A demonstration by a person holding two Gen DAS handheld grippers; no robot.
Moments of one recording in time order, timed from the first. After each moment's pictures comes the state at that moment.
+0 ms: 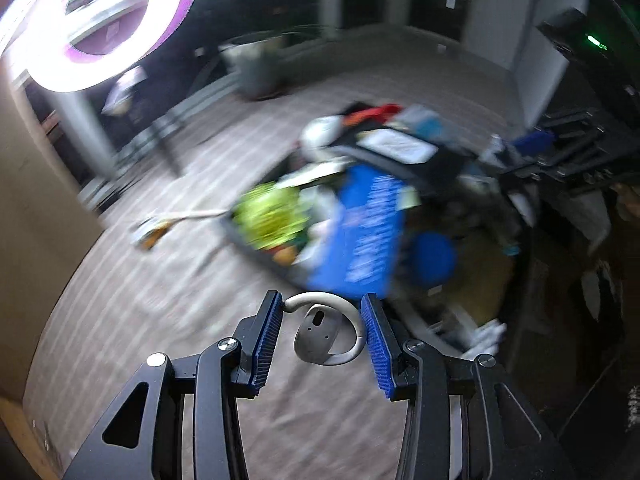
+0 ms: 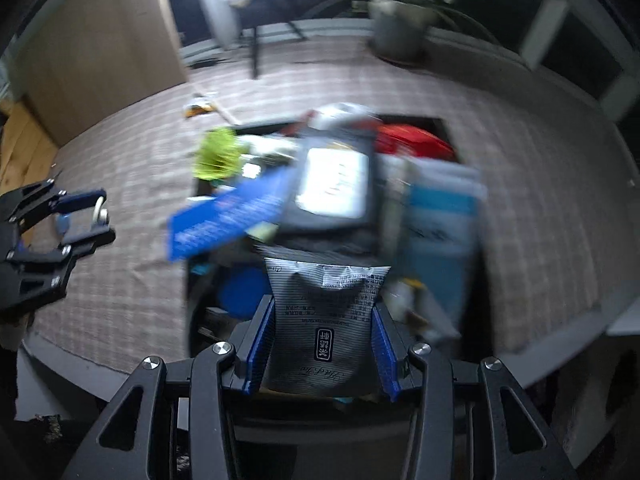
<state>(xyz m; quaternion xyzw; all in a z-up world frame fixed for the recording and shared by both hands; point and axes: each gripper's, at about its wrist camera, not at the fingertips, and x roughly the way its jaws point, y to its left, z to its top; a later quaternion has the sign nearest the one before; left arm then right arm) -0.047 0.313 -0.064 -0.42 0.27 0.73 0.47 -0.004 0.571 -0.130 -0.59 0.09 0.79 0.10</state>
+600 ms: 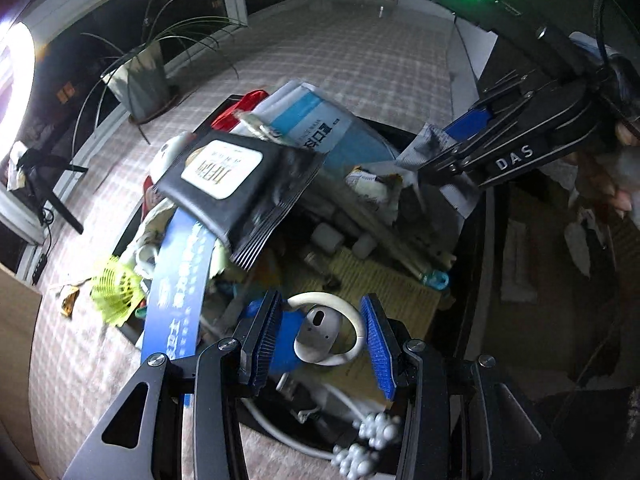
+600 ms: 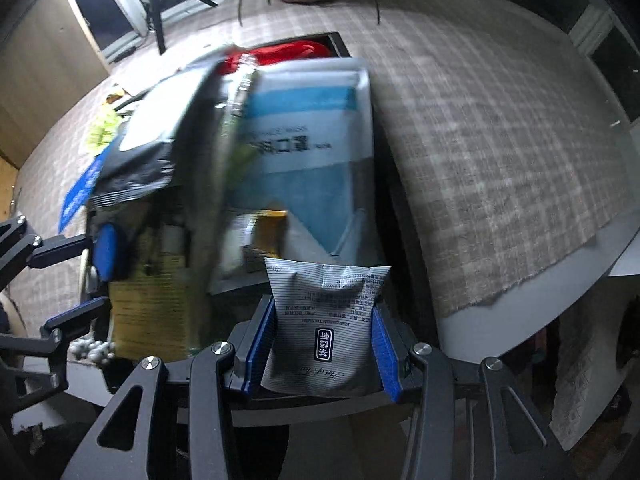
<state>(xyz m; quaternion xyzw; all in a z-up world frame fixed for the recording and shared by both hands) 0.037 0.437 -0.099 -0.41 0.34 0.67 0.52 0.047 0.662 -0.188 -0.63 0.13 0.75 0.14</state>
